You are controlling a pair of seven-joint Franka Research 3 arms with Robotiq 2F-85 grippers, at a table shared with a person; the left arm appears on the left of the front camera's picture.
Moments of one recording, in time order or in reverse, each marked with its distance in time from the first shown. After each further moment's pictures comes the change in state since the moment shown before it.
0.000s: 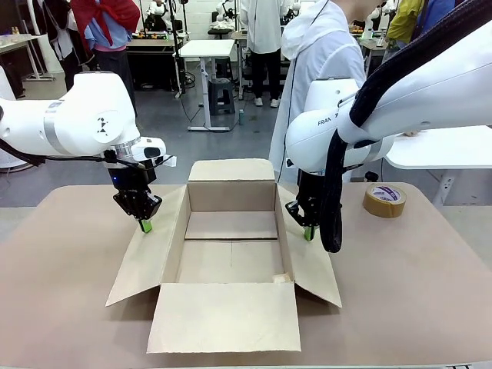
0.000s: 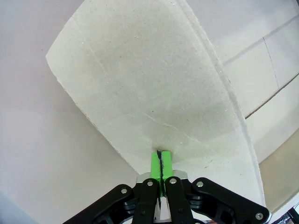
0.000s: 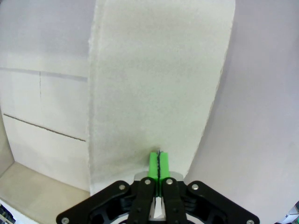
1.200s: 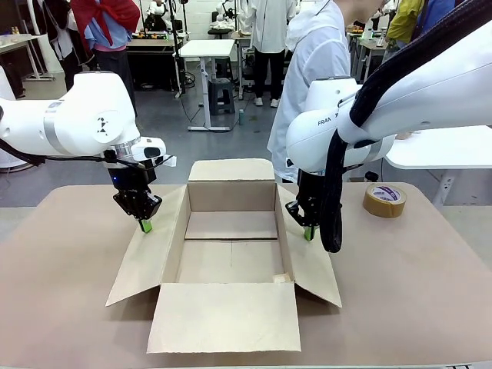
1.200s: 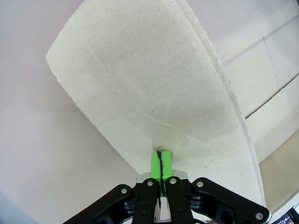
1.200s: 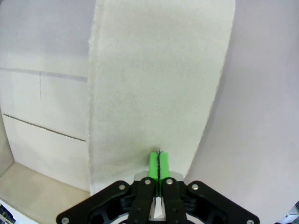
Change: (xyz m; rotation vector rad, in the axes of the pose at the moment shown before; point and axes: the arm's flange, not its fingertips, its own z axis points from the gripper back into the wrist) left arm 0.000 0.000 0.000 0.000 0.000 0.000; right arm 0.000 0.000 0.000 0.000 0.000 0.000
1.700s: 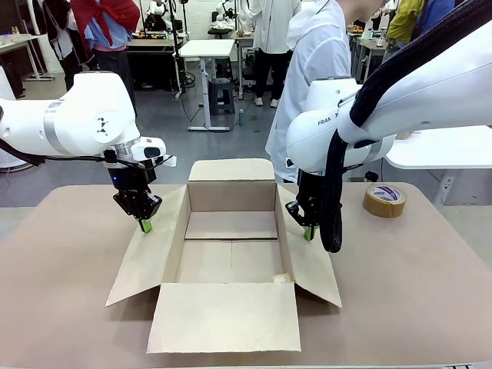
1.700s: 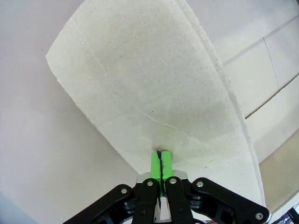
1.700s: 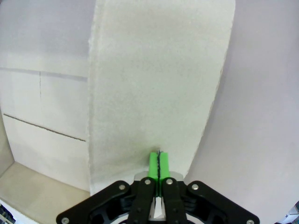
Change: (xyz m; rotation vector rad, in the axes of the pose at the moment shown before) left arm 0.000 0.000 0.000 0.000 0.000 0.000; right arm 0.000 0.000 0.000 0.000 0.000 0.000
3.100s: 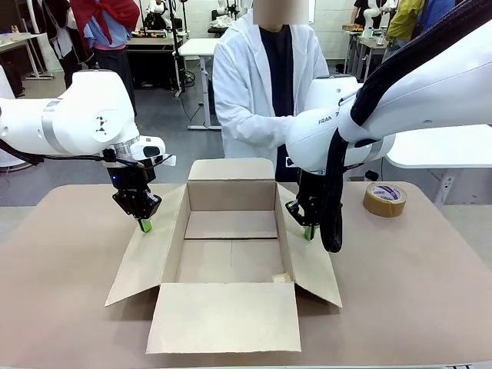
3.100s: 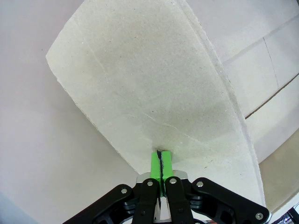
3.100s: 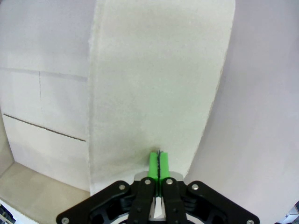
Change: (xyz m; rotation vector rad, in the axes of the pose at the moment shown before) left arm 0.000 0.000 0.000 0.000 0.000 0.000; right arm 0.000 0.000 0.000 0.000 0.000 0.000
